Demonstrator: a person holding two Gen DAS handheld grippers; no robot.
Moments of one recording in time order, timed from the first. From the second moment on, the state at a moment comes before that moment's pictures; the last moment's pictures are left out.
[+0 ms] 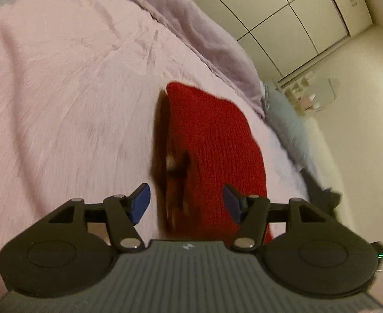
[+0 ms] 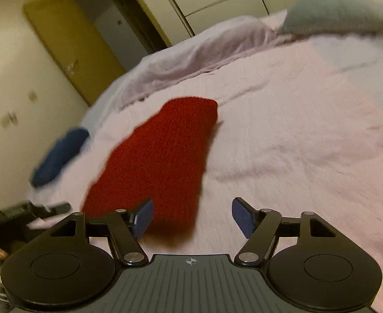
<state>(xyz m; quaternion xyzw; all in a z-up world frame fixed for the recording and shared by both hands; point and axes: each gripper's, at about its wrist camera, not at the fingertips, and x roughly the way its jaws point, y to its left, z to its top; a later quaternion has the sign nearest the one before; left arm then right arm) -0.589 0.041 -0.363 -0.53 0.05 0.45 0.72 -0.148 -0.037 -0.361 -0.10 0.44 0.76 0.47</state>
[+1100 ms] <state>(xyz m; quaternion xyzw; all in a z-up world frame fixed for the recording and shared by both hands) -0.581 0.220 -0.456 -0.78 0.11 0.22 0.58 -0.240 0.091 -0.294 -0.18 0.61 0.51 0.59</state>
